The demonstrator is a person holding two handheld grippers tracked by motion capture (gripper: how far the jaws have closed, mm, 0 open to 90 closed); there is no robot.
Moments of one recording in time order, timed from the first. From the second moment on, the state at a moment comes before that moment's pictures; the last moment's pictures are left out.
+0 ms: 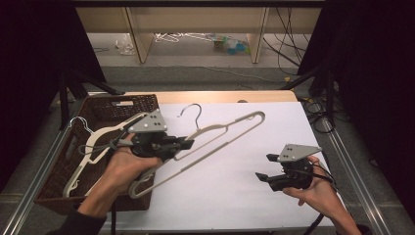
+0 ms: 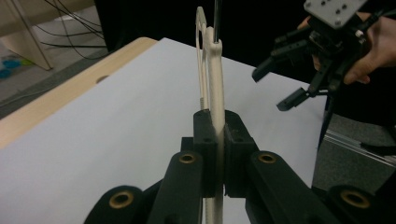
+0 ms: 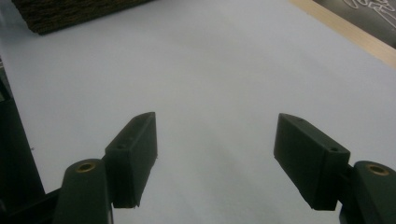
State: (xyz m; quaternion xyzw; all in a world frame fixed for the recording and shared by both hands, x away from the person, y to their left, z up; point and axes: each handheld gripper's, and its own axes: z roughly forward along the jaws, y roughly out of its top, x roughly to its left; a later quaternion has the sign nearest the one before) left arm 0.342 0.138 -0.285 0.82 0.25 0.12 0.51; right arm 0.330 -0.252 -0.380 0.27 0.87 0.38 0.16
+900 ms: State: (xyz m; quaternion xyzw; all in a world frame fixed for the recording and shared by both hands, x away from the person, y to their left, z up) left arm 0.372 0.295 -0.291 0.76 0.39 0.25 0.46; right arm 0.328 -0.252 -0.396 0.27 0.88 0.37 0.14
